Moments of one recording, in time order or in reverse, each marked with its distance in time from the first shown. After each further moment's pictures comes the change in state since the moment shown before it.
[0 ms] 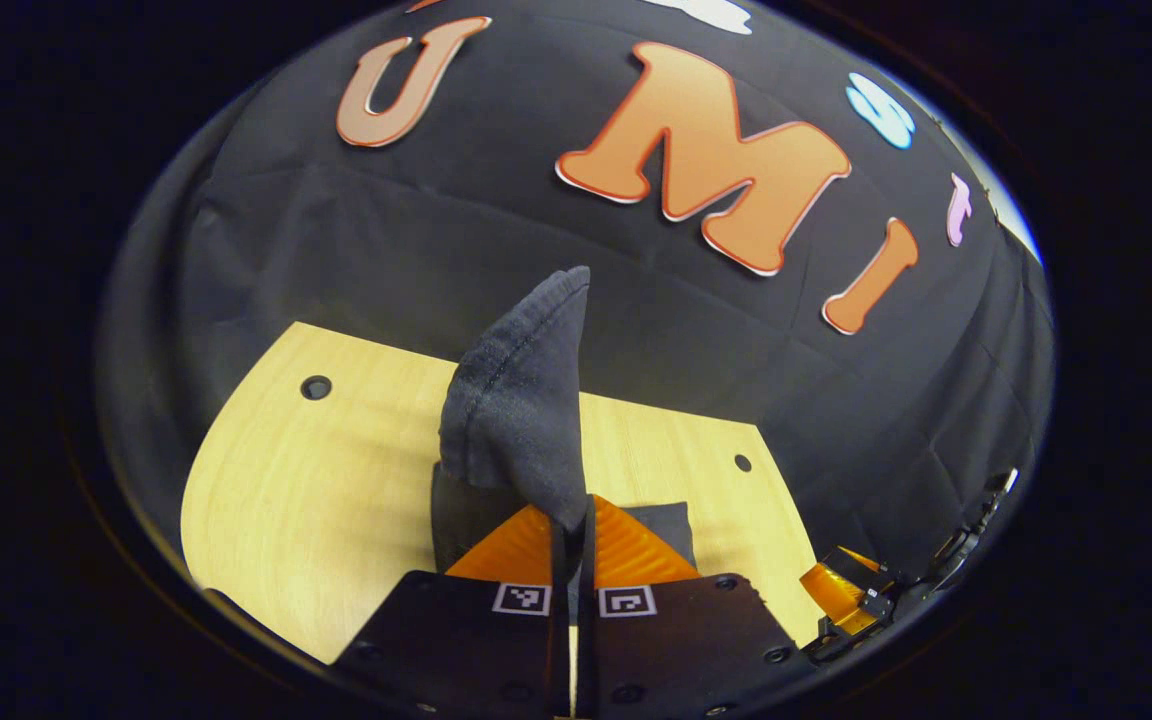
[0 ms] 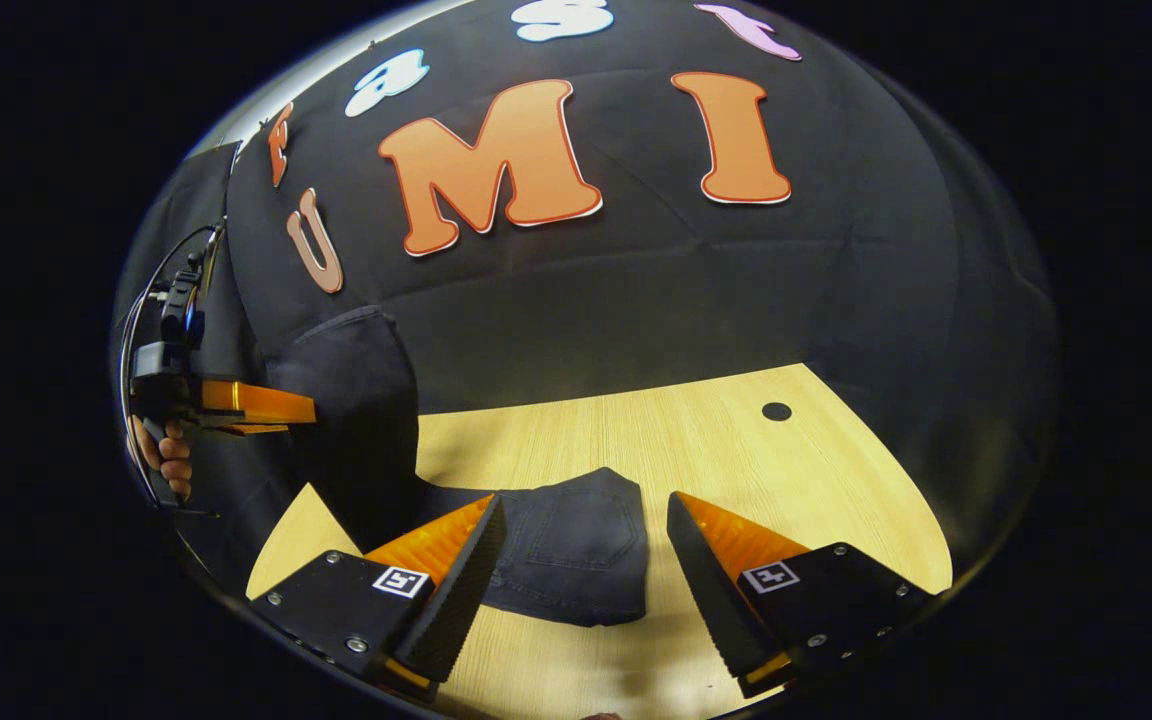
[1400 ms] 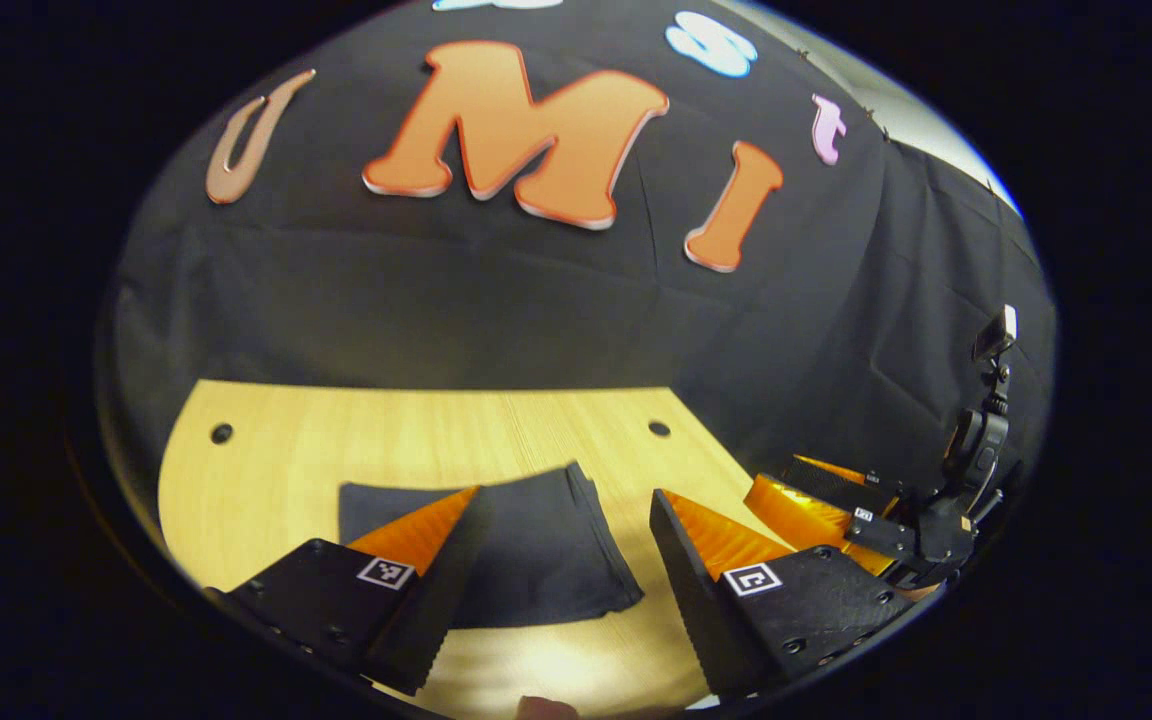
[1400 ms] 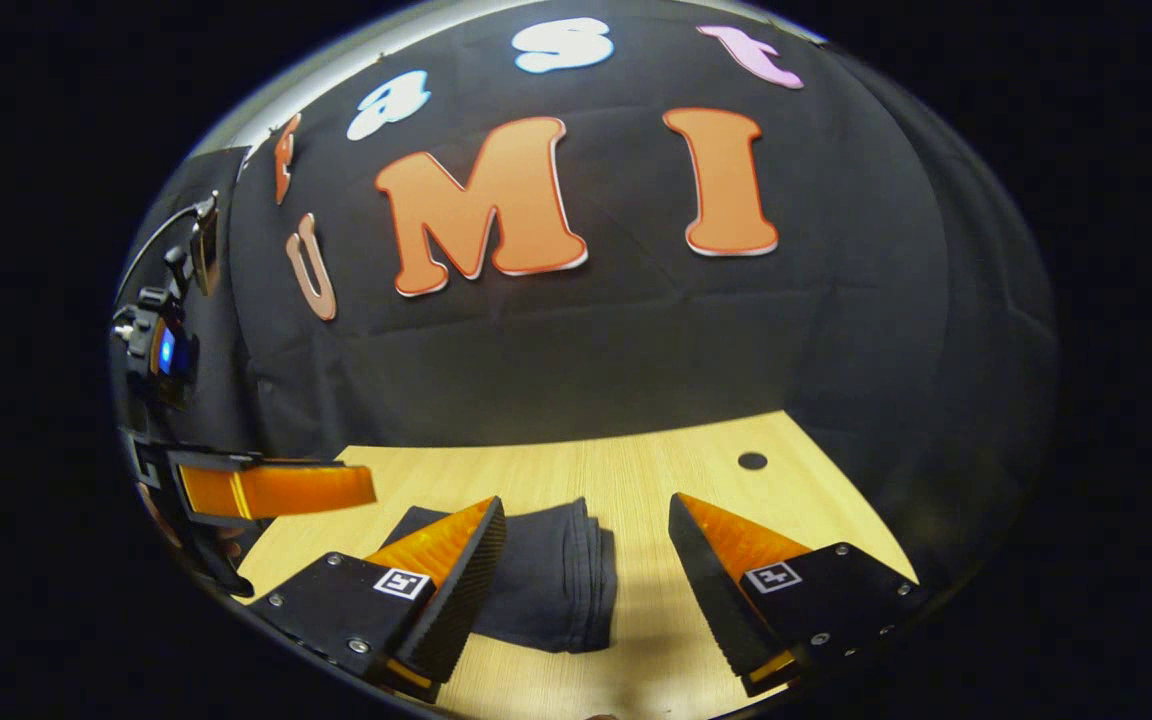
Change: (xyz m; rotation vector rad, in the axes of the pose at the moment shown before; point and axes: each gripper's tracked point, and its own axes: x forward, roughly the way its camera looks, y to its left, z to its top) left arm -0.011 -0.107 -0.031 0.232 -0.137 -0.173; right arm -0.012 -0.012 0.056 -0.076 -0.170 -0.031
